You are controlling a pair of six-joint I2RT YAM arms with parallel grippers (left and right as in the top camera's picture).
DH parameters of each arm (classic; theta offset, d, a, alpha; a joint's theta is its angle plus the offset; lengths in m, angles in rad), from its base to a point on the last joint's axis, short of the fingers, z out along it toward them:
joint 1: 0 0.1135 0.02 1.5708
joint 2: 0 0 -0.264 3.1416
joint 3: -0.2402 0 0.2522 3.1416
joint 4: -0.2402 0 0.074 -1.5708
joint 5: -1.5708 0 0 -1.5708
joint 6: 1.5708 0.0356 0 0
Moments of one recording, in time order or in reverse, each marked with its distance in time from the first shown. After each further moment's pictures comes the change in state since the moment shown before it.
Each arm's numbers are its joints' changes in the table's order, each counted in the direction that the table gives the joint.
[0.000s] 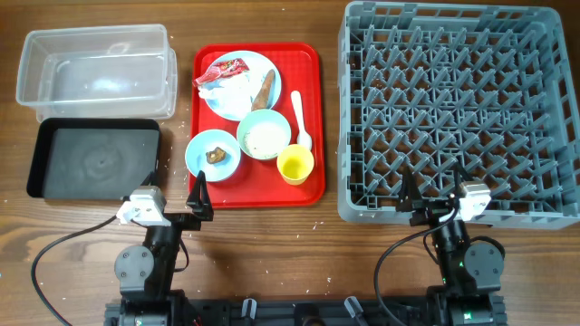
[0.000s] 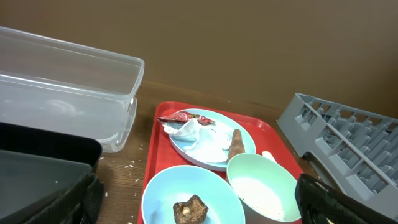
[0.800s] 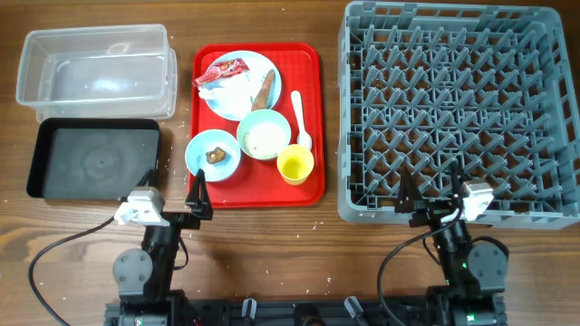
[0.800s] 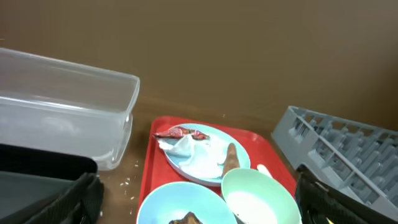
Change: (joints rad) left arm 0.000 0.000 0.001 0.065 -0.004 0.000; right arm 0.000 -0.016 -0.049 -0.015 0.055 0.055
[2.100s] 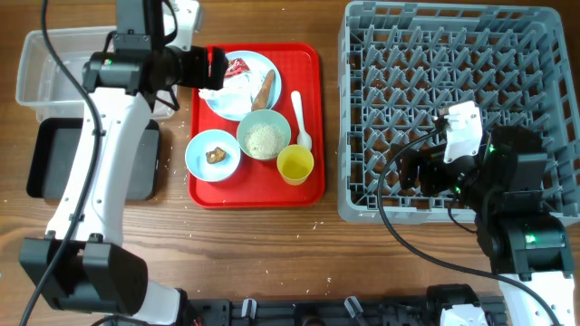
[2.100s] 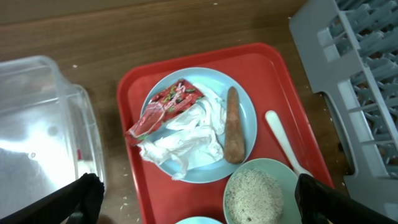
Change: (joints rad) left arm -0.110 -1.664 -1.598 -0.820 -0.063 0.361; right arm -0.002 -0.836 -0.864 -0.704 0.159 -0.298
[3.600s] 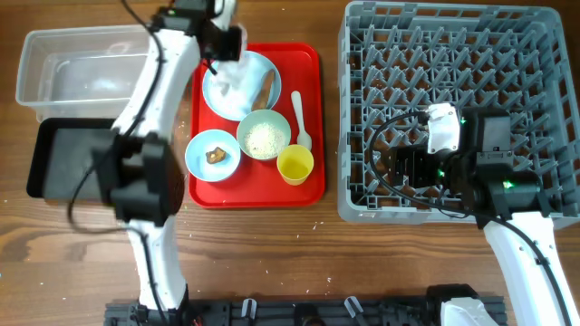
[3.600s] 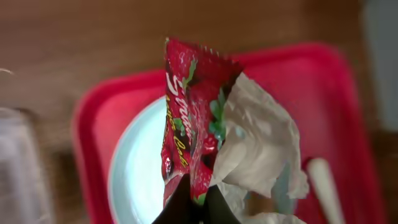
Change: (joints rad) left arm -0.075 -0.515 -0.435 -0.066 0.087 -0.097; right arm 0.000 -0.236 -0.007 -0.095 0.008 0.067
